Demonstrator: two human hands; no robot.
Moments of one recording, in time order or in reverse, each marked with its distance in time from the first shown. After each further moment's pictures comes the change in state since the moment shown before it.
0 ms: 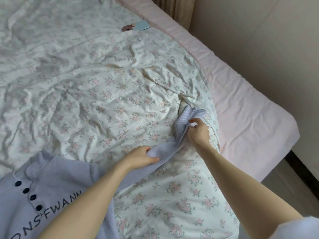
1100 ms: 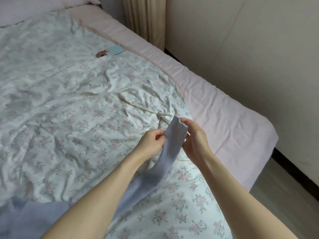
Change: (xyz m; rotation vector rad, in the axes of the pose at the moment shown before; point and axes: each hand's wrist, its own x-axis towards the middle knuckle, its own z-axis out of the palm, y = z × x) left_hand 0.035 0.147 -0.017 -0.286 0.175 0.260; right_hand 0.013 -0.029 -0.065 1.106 -0.190 0.138
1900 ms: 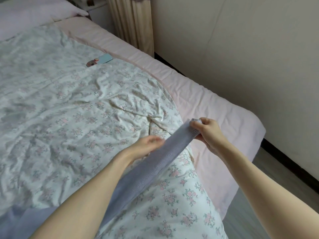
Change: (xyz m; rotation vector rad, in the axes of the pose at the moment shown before) left_hand -0.005 0.009 0.001 0.145 -0.337 -0.146; right_hand -0.008 -0.058 -0.062 -0.496 -0.013 -0.159
